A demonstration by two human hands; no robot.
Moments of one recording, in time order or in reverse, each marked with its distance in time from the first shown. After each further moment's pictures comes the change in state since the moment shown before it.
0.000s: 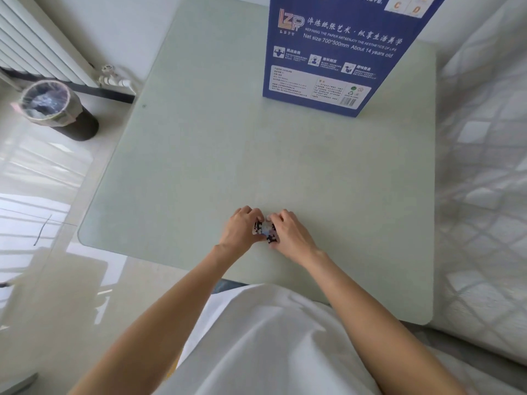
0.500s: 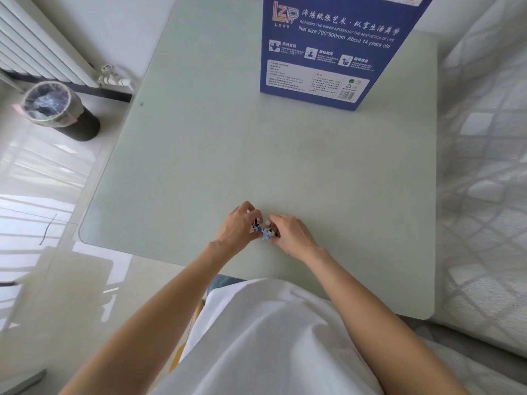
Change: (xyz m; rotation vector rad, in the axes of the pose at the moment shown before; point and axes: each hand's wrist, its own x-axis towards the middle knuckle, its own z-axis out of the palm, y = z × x) left_hand -0.005 -0.004 -0.002 0.092 -0.002 0.111; right_hand -0.004 0.002 -0.001 0.120 0.007 0.019
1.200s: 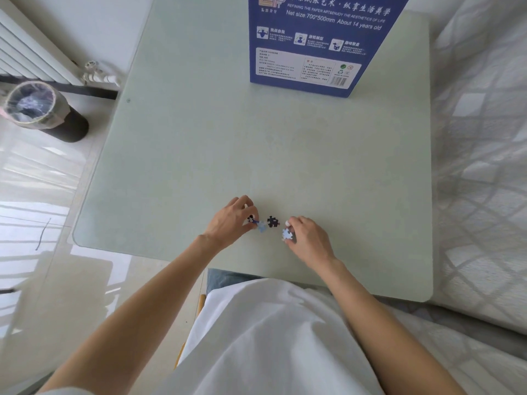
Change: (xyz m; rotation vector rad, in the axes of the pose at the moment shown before) left_hand -0.001 -0.017 -0.003 0.079 0.040 0.230; right_hand -0.042 0.022 0.009 -0.056 0.120 0.154
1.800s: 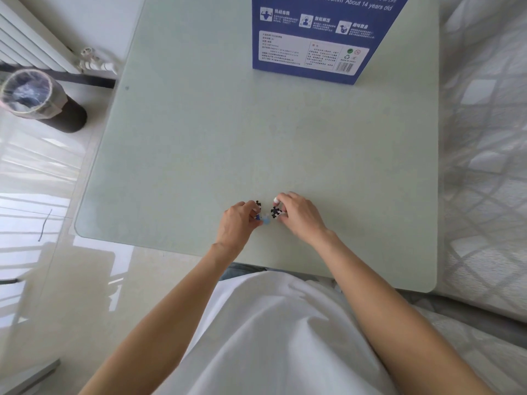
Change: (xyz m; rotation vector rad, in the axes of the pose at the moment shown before) left_hand -0.014 0.025 0.018 -0.251 0.072 -0.397; right_hand 0.034 -0.018 -0.007 0.066 -0.039 -0.090
